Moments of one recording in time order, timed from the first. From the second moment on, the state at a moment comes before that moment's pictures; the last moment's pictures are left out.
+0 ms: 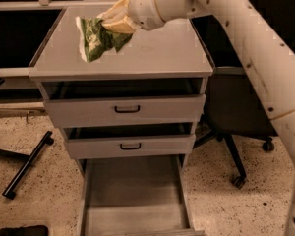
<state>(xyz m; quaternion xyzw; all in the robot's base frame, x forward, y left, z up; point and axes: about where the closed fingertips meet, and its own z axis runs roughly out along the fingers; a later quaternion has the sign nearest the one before) 0.678 0.080 0.998 -0.65 0.51 0.18 0.53</state>
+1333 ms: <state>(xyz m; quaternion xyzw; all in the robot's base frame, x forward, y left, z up) 0.833 0.104 0.854 -0.63 0.61 0.10 0.47</state>
